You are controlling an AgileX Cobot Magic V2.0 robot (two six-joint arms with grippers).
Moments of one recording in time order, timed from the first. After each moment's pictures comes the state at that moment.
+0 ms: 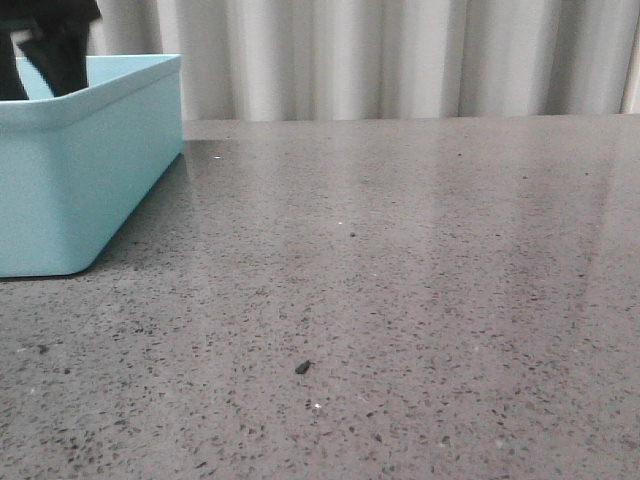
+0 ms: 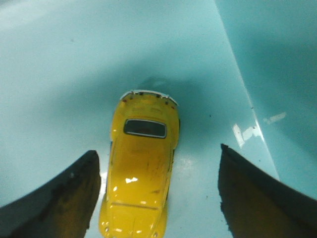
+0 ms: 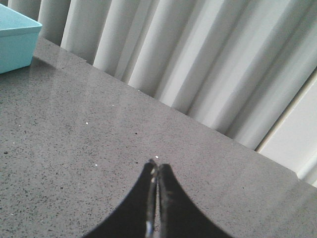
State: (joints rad) left arm -0.16 1.84 -1.79 -0.09 1.23 0.14; right arm 0.19 0.26 -0.53 0.01 0.43 -0.42
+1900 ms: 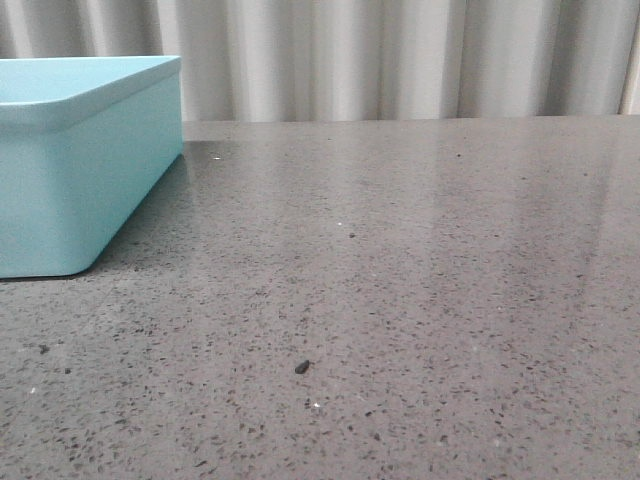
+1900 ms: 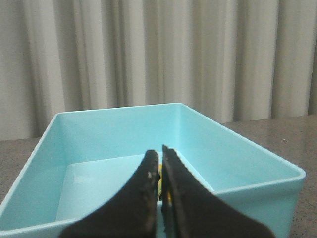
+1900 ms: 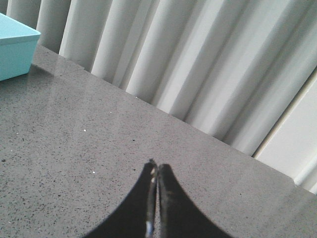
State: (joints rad) left arm -0.26 0.26 -0.08 -0.11 -0.25 0.08; right arm 0.19 0.26 -0.53 0.01 0.41 -0.42
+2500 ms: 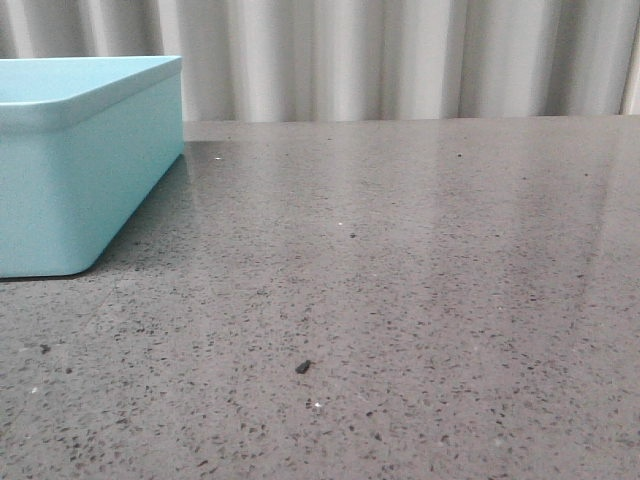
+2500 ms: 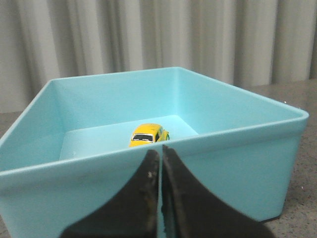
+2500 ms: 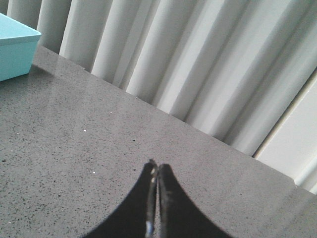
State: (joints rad) left arm -0.26 0.25 0.00 -0.08 -0.22 0.08; right arm 0.19 0.26 -0.53 0.01 0.41 -0.42
